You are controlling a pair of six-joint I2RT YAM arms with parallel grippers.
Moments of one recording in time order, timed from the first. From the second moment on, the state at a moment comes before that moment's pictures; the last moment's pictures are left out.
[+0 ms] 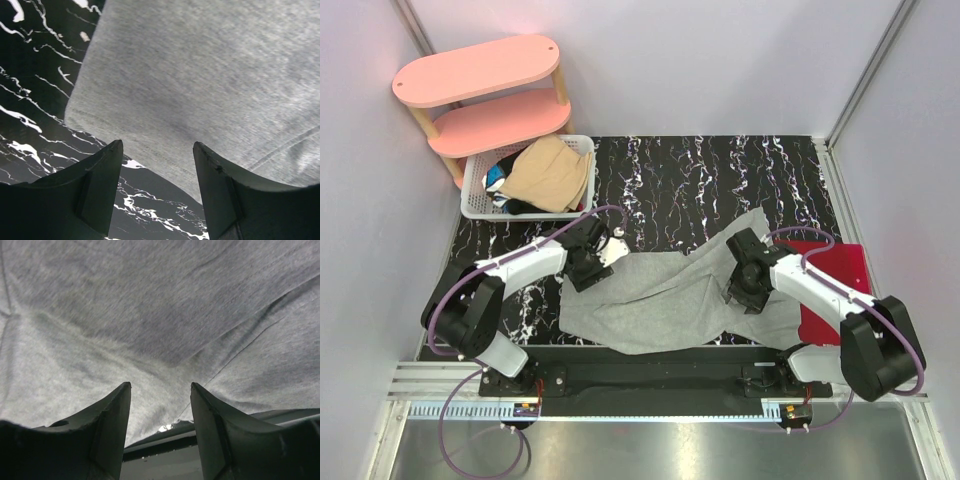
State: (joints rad) left arm -0.54 1.53 0.87 -0.59 -0.07 0.55; right arm 0.45 1.28 0.73 -0.83 0.12 0.97
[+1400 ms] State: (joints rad) left arm -0.52 1.41 0.80 -0.60 -0.09 0.55; right arm 0.45 1.44 0.81 -0.73 0.34 0.89
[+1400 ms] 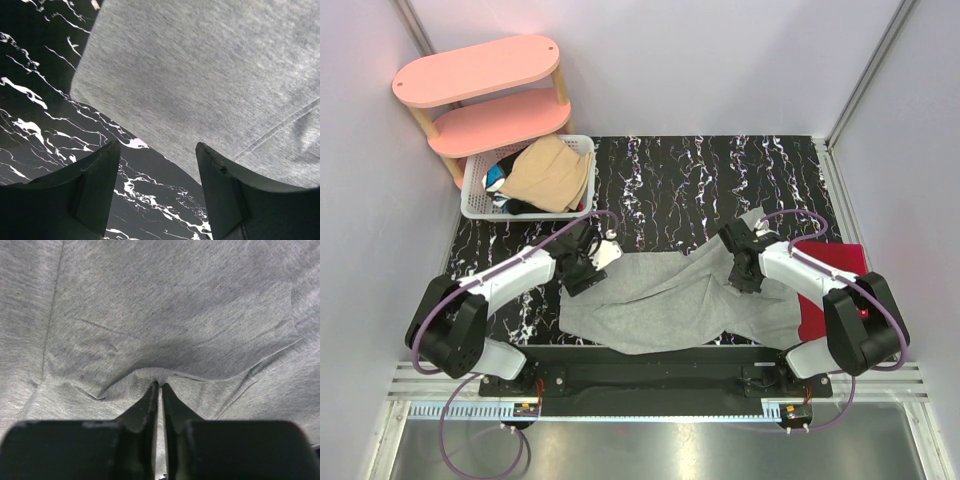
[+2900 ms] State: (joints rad) left arm -0.58 1.49 0.80 -0.76 -0.06 0.60; right arm 0.45 1.40 0.81 -0.74 0.34 0.89
